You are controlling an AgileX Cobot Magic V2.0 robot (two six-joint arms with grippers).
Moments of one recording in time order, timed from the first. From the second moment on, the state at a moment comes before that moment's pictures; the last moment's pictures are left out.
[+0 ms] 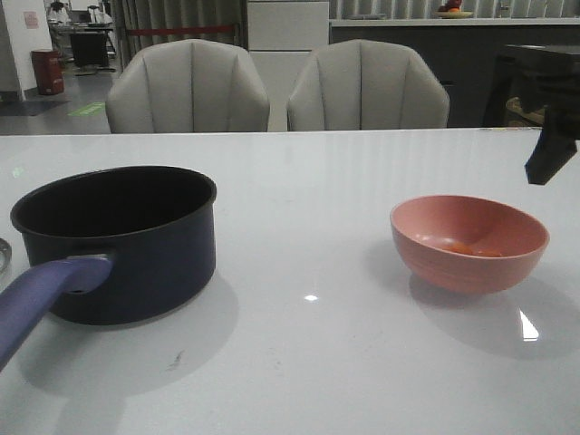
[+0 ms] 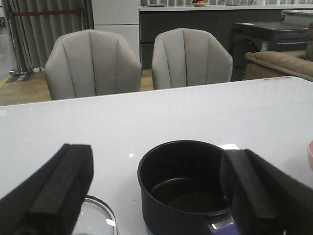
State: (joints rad) left arm -0.22 0.21 -0.29 -0.26 0.22 0.23; right arm 0.10 1.50 -0.90 0.16 0.42 0.09
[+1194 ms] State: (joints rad) left arm -0.22 0.21 -0.29 -0.26 0.22 0.23; right arm 0.32 1.69 -1.22 0.18 0.49 -0.11
